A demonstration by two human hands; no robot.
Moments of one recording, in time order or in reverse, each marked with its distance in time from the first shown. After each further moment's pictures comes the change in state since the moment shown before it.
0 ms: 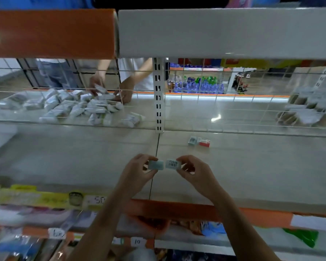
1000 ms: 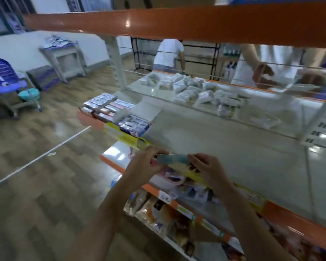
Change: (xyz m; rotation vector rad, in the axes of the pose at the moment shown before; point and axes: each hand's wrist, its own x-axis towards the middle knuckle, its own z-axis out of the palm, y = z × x) left_hand -0.170 -0.171 -0.273 0.129 0.197 -0.278; right_hand 0.045 -0.204 0.296 0.384 -0.313 0.081
